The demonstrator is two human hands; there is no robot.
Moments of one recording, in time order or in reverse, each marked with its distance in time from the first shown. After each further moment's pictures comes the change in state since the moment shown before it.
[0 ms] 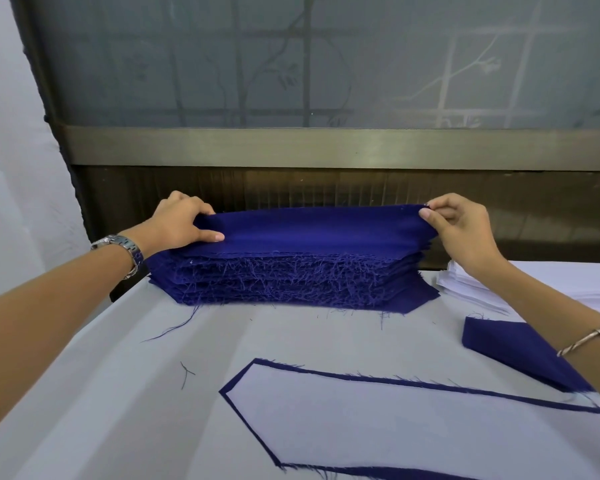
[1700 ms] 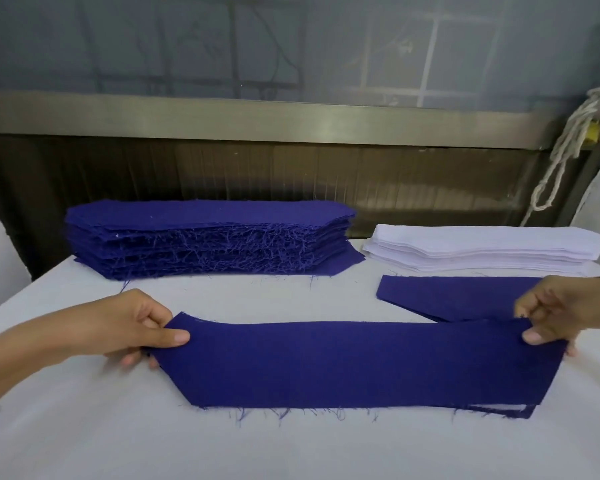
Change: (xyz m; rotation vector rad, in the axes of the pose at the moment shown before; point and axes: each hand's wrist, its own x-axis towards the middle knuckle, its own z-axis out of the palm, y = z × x) left_hand -0.160 0.078 0.030 -0.653 -0.794 -0.148; right_hand -0.150 0.216 -0.348 -0.060 -1.106 0.688
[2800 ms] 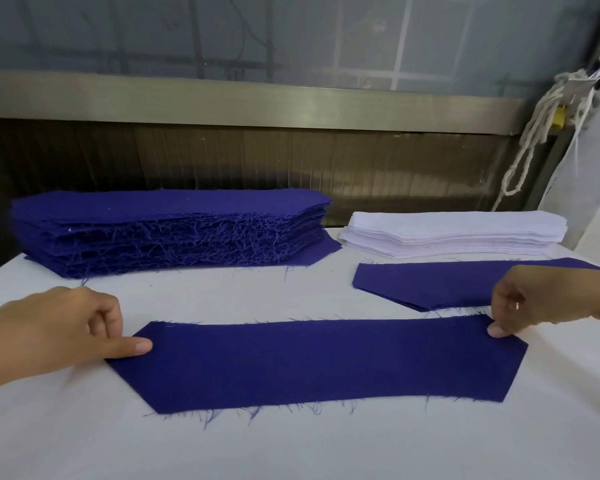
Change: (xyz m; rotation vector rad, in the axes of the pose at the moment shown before) left_hand -0.001 -0.011 0.003 0.438 0.455 -0.028; right_hand -0.012 -0.228 0.095 -0.468 0.352 0.395
